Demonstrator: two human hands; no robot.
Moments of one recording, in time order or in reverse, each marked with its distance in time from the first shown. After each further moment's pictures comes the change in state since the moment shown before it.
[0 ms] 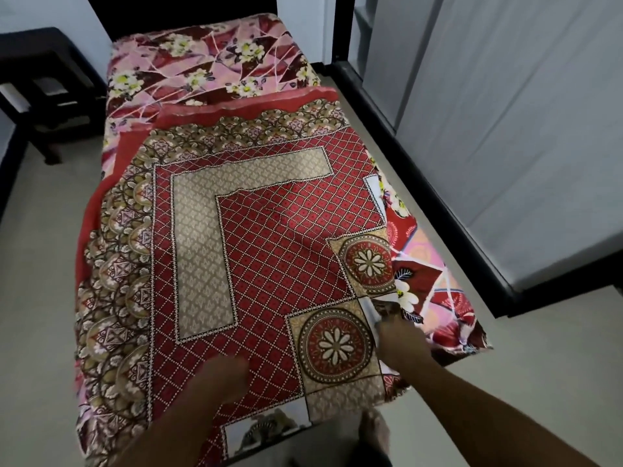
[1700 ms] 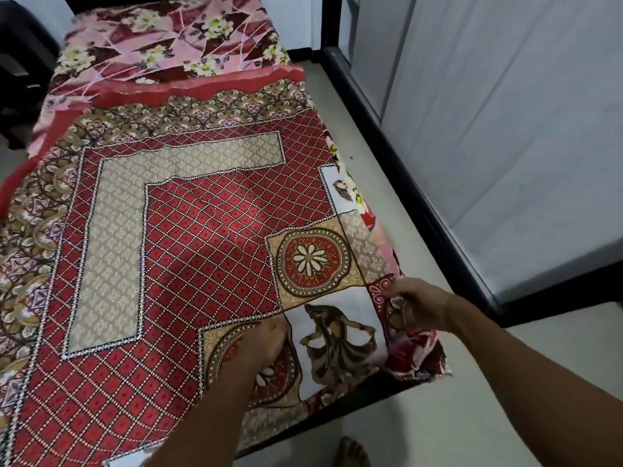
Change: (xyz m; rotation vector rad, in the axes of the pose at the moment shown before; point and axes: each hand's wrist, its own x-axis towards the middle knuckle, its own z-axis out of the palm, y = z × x) left_hand 0.143 0.206 -0.058 -0.856 0.217 -0.147; right_hand 0.124 0.229 -0.017 1.489 -0.645 -0.038
